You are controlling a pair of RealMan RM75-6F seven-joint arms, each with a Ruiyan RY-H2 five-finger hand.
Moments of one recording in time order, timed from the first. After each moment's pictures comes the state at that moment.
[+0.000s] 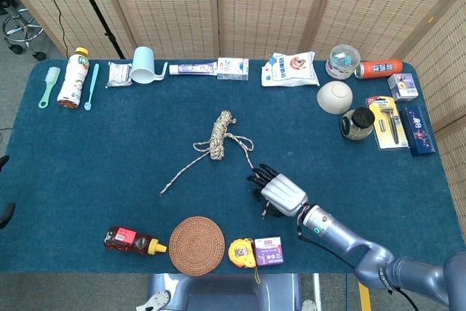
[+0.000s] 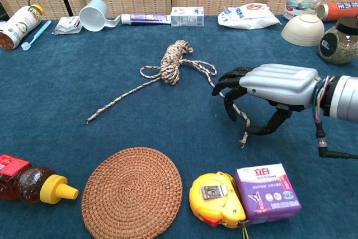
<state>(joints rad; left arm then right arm) -0.07 -0.79 -0.03 -1.91 1.45 1.47 0.13 0.72 -1.54 0.04 -1.30 -1.71 0.90 0.07</state>
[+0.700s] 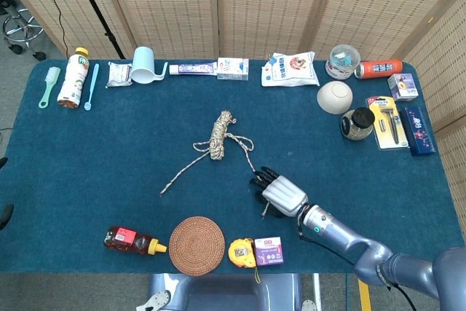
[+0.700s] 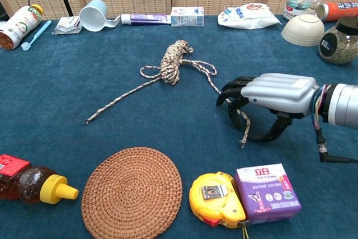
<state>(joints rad) -0.06 -0.79 -0.03 -1.90 1.44 1.46 0.13 0.74 -1.56 -0.01 -1.23 -1.70 0.90 0.10</state>
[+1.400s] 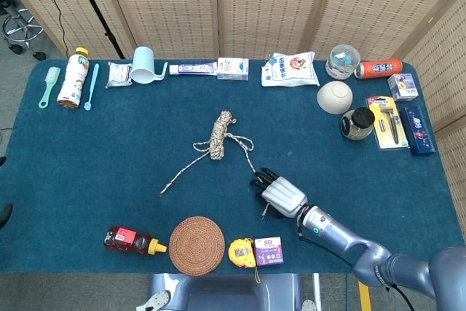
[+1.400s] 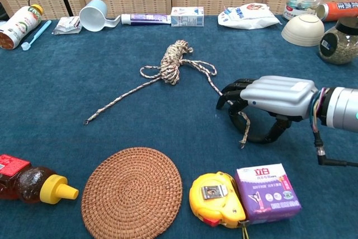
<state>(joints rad) -0.07 -0.79 -0.03 -1.89 1.43 1.47 0.13 0.75 -1.58 -0.03 -1.22 -1.68 0.90 0.09</state>
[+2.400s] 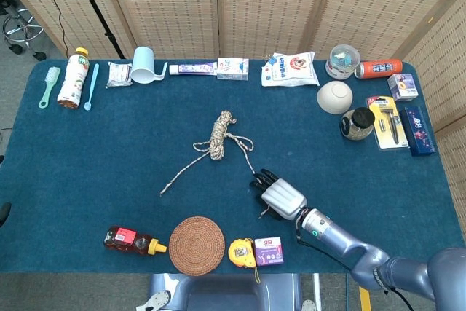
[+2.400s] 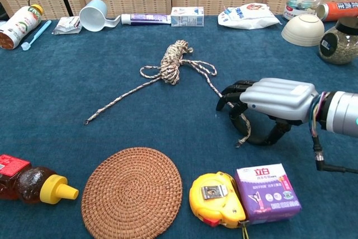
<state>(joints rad) -0.06 -0.79 -0.03 -1.89 1.44 1.47 0.12 0.74 -1.59 -0.05 -1.24 -1.65 0.92 0.03</state>
